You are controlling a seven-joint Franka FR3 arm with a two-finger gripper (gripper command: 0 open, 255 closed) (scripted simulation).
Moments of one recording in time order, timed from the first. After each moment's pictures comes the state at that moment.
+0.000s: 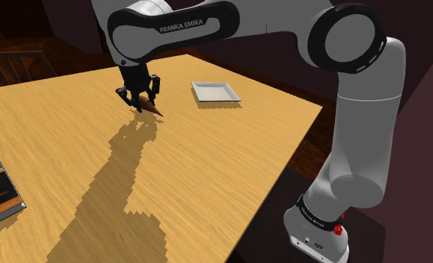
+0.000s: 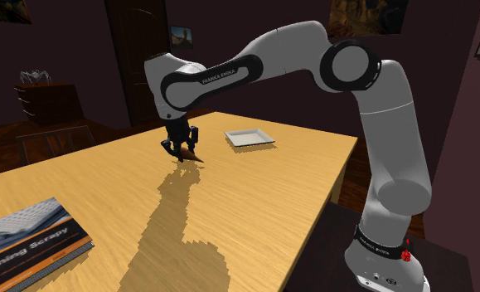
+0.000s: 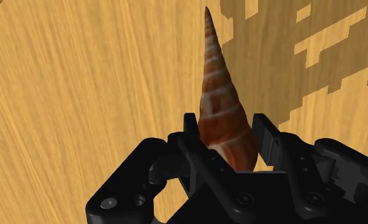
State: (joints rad) arm 0.15 0.39 0.37 -1.50 -0.35 1.79 0.63
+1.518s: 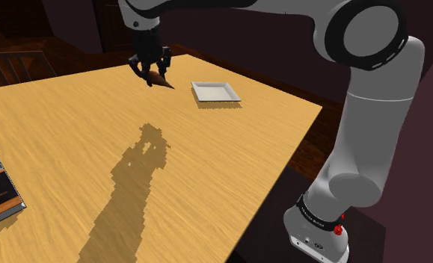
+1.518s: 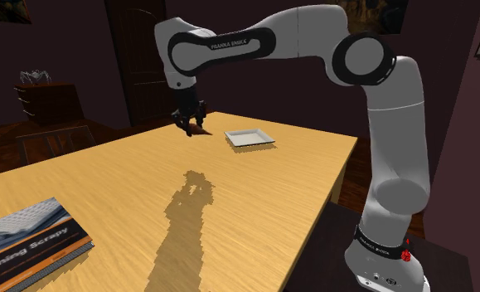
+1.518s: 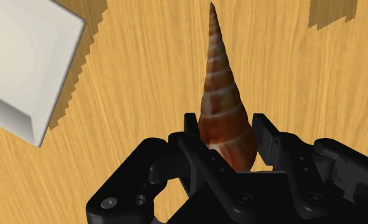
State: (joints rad) arm 0.11 0.29 0.37 -1.42 -0.30 1.63 0.53
